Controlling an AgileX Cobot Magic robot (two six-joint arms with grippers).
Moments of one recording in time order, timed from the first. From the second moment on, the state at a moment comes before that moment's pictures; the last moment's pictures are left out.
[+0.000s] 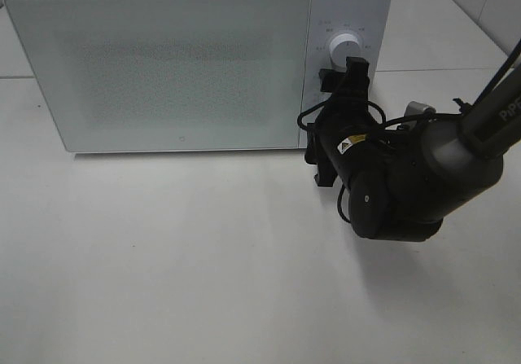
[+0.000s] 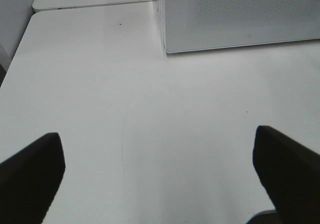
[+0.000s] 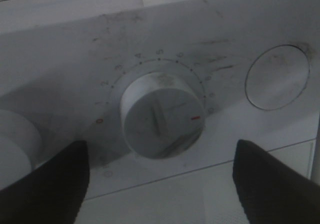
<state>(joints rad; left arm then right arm) -0.01 0.00 -0.50 -0.08 1.04 0.11 0.63 2.10 -0.78 0.57 -1.20 1.52</state>
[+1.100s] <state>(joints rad) -0.01 0.00 -0.50 -0.08 1.04 0.11 0.63 1.93 -0.63 0.47 -1.09 1.30</state>
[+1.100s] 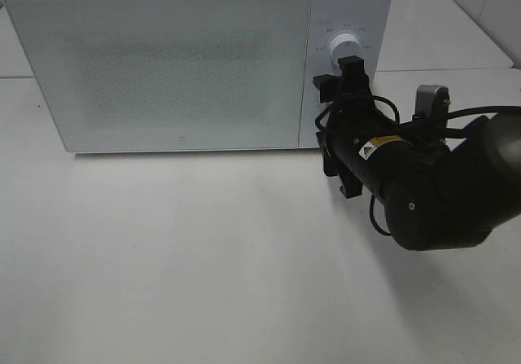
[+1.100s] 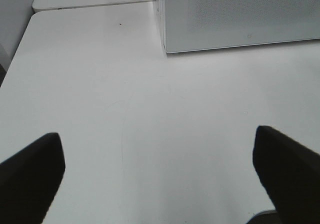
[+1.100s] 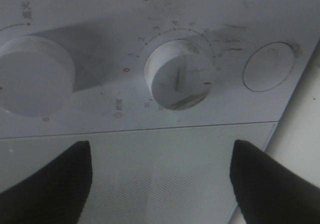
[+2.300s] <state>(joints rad) -0.01 0.00 -0.50 -0.08 1.04 0.11 0.63 1.41 -0.58 0.45 0.06 -0.43</state>
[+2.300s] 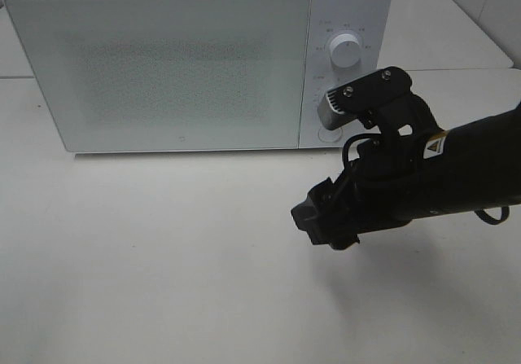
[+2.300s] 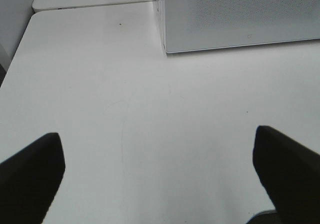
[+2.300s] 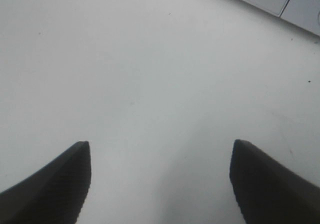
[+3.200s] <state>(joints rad) -0.01 0.00 -0.50 -0.08 1.04 0.11 0.63 0.85 -0.58 0.22 0.79 -0.26</state>
